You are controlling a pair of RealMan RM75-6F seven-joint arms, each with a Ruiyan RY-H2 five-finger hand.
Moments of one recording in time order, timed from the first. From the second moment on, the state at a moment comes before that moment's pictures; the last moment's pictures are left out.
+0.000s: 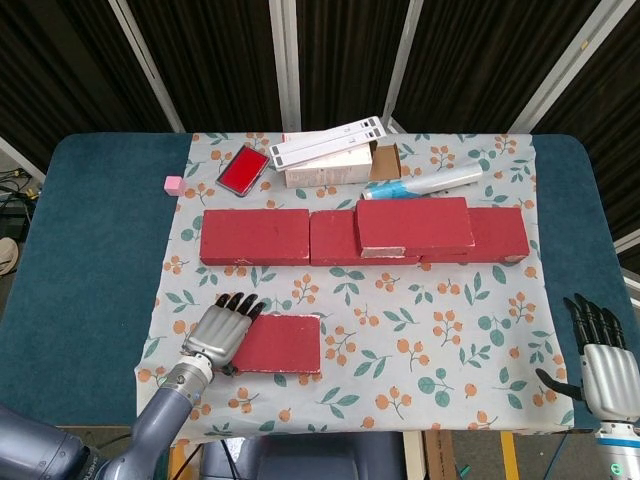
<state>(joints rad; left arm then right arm) -0.96 -1.44 -0.12 -2.25 0.35 1.37 1.07 0.05 -1.13 0.00 -1.67 -1.44 1.55 0.02</state>
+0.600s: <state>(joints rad) -0.97 -1.54 -0.07 -2.18 0.38 1.41 1.05 0.04 -1.13 0.02 -1.67 -1.44 1.53 0.03</state>
